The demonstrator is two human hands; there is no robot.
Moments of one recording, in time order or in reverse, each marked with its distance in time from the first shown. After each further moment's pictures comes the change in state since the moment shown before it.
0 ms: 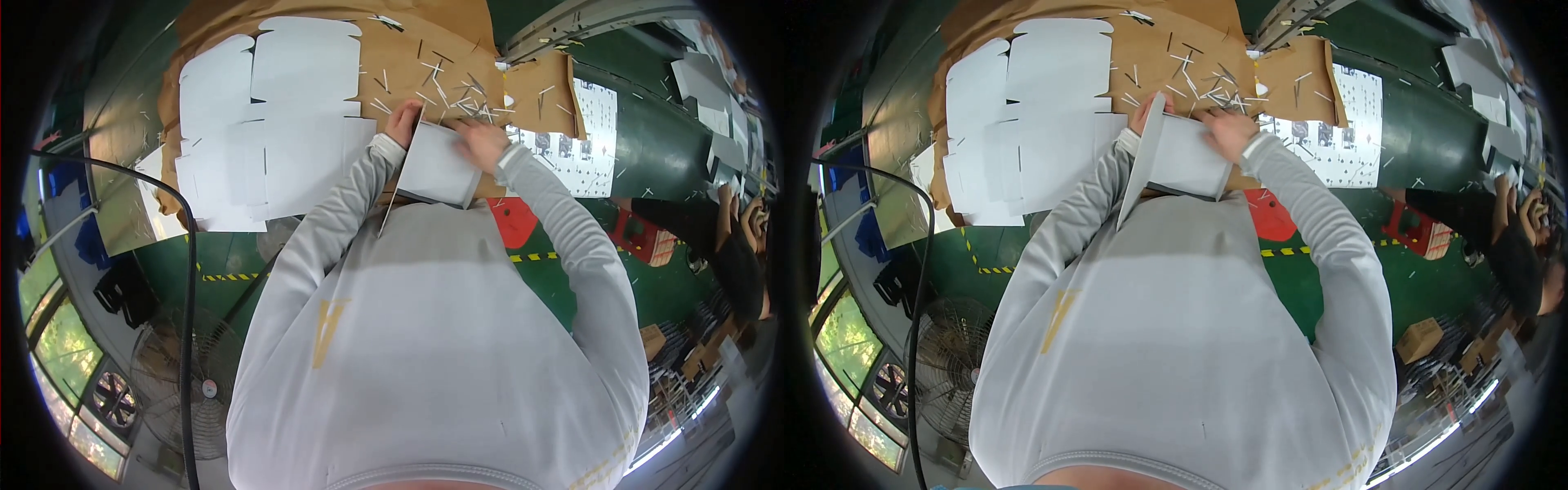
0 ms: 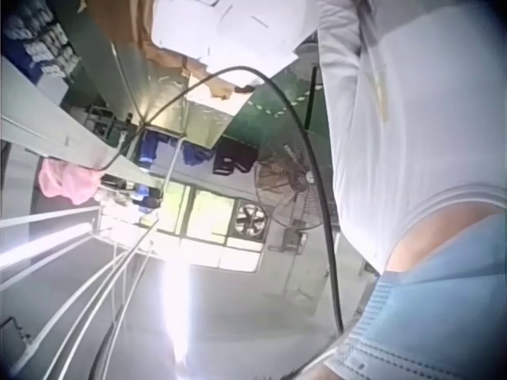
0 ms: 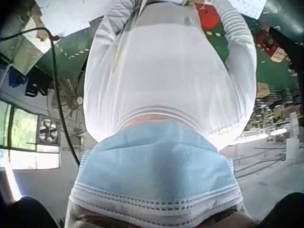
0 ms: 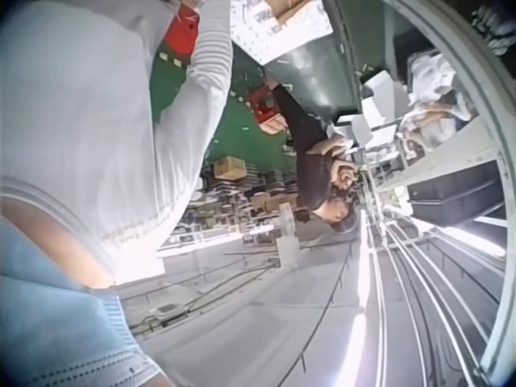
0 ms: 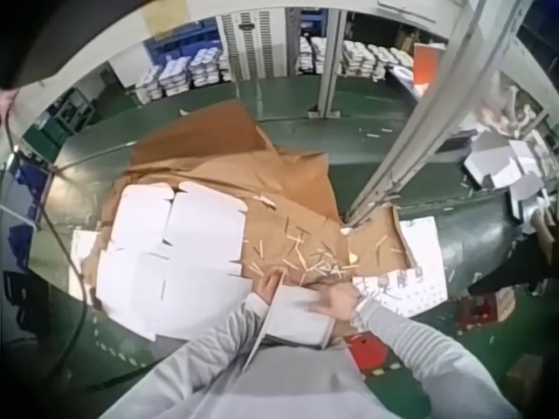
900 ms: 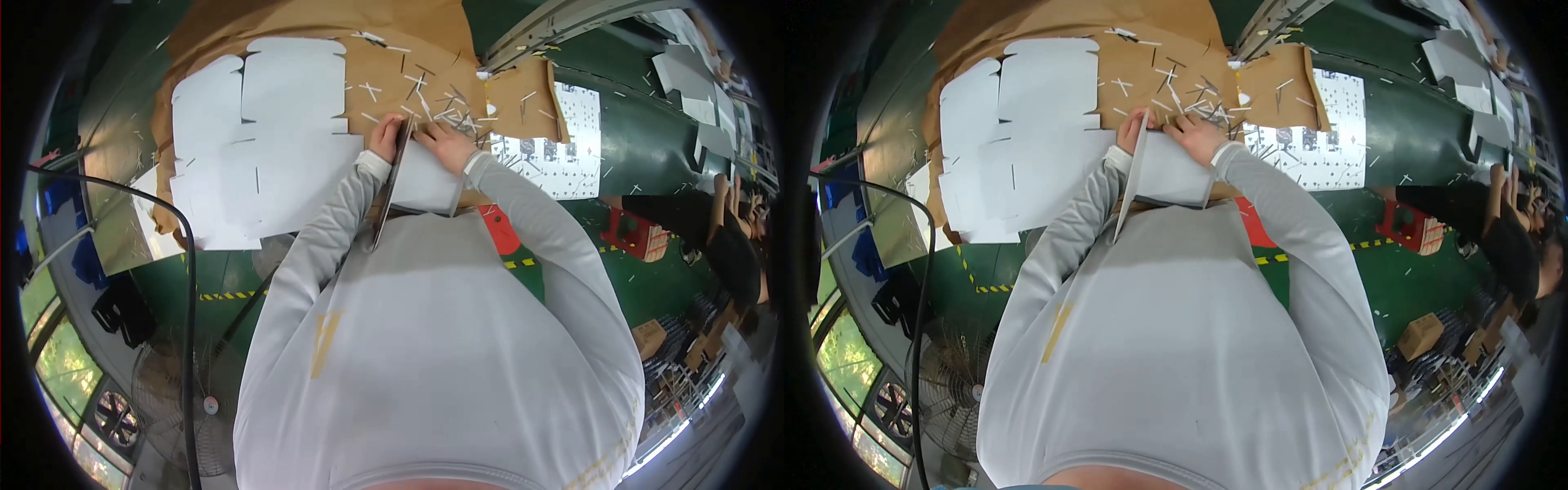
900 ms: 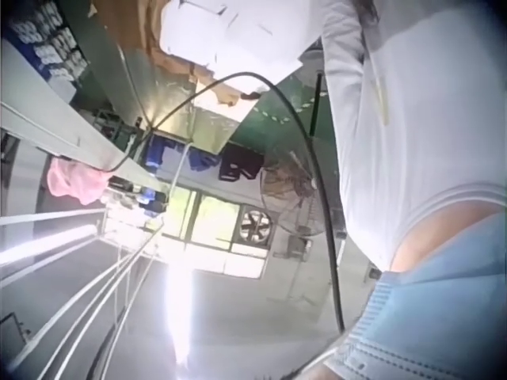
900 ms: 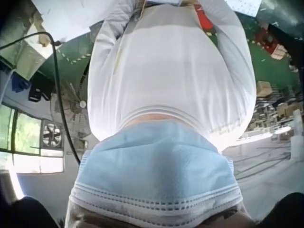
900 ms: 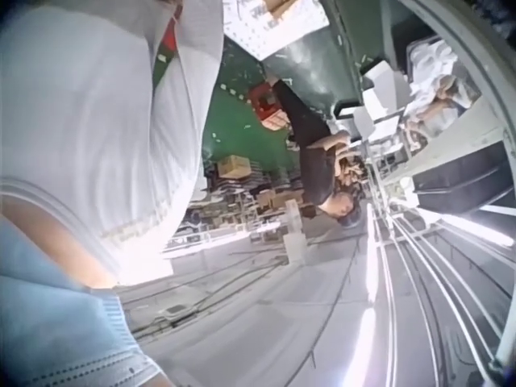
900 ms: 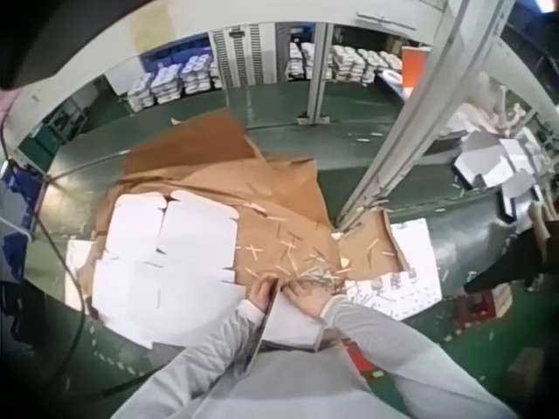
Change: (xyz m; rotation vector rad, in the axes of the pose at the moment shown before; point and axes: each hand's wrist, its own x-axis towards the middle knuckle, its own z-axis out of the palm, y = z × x) left_hand 0.002 -0.015 -0.014 0.122 0.078 0.163; right_hand 0.026 0.018 0.047 -0.309 0.273 -0.358
